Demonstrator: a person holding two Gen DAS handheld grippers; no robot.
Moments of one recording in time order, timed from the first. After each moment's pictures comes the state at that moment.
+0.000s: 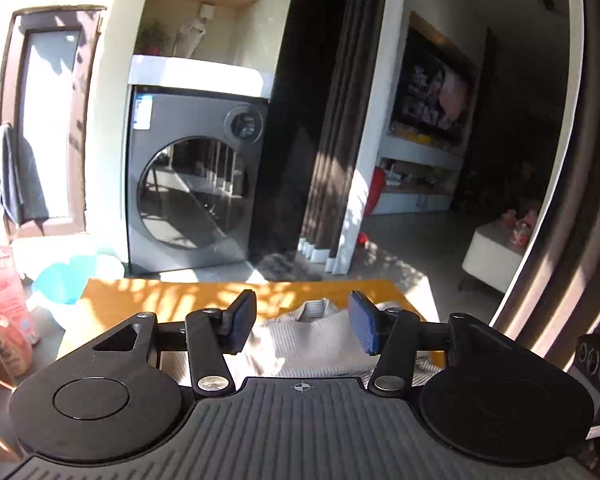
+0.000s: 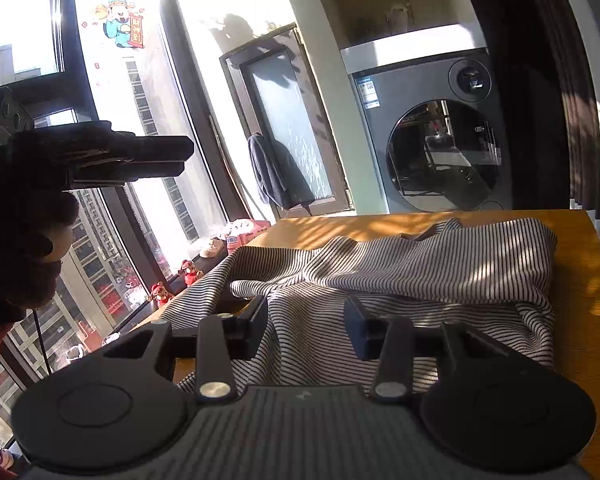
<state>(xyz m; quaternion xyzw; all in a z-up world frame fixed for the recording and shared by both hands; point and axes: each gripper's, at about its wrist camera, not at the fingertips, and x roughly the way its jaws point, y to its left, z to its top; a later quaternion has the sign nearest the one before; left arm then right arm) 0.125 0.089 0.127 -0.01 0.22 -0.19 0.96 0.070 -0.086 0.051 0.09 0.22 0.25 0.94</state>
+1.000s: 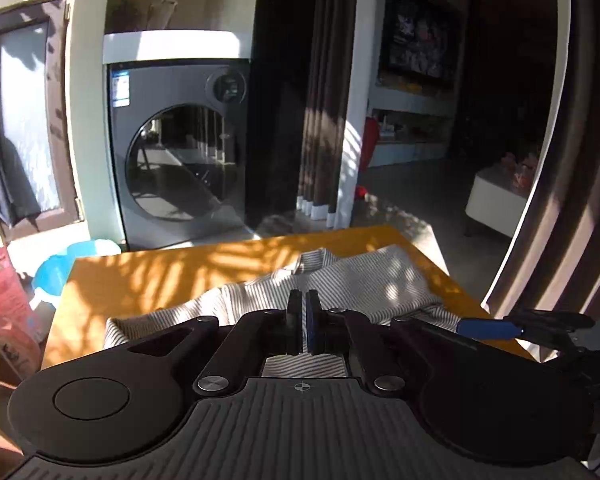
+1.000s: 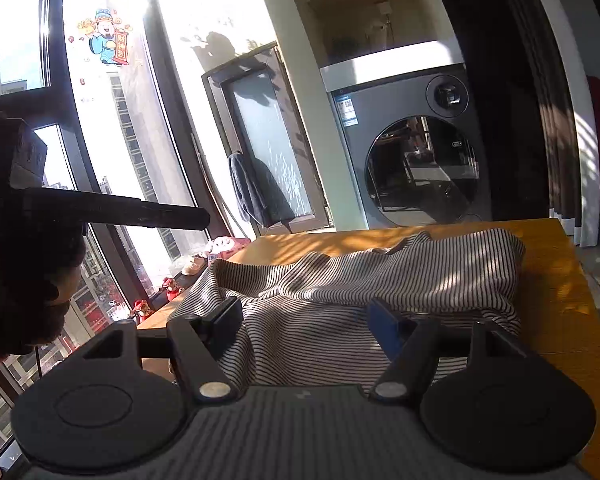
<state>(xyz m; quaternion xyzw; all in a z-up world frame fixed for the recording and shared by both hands) 0.143 0.047 0.116 0.01 0.25 -0.24 0.94 0.061 -0.116 0.053 0.11 0.20 0.21 0.95</state>
